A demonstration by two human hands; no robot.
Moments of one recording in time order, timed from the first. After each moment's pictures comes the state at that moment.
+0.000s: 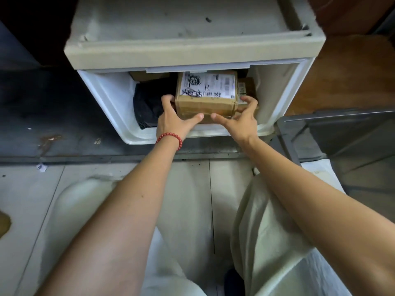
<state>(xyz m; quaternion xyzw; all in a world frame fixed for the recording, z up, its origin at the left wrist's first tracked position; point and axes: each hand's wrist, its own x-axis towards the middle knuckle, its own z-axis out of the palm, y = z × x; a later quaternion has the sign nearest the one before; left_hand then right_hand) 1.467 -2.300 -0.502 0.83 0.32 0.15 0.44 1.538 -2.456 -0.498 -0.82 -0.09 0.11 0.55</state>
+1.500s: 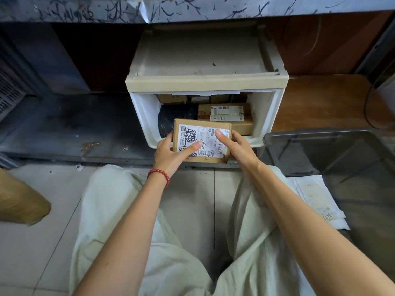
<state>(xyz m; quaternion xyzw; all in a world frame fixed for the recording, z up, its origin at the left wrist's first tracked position) 1.330 -2.352 -0.437 0.77 0.33 0.14 0.53 1.451 -2.508 -0.448 -0.70 -0.16 0.27 0.64</state>
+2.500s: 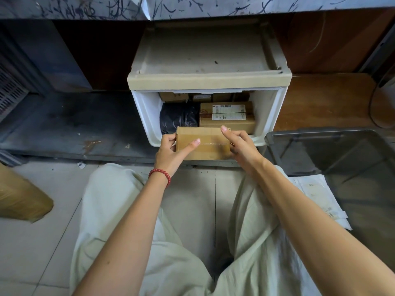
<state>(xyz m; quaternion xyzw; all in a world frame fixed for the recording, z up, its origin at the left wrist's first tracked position) 1.326 -2.353 -0.443 0.73 0.33 0.15 0.58 1.454 -2.511 -0.448 -0.65 -0.08 0.33 0.68</state>
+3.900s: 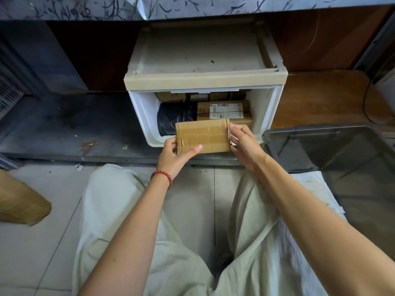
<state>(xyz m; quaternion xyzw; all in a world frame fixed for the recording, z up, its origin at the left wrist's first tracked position) 1.327 -2.355 -0.453 0.75 0.32 0.13 0.57 1.467 -2.509 -0.454 -0.61 -0.06 0.29 0.73</state>
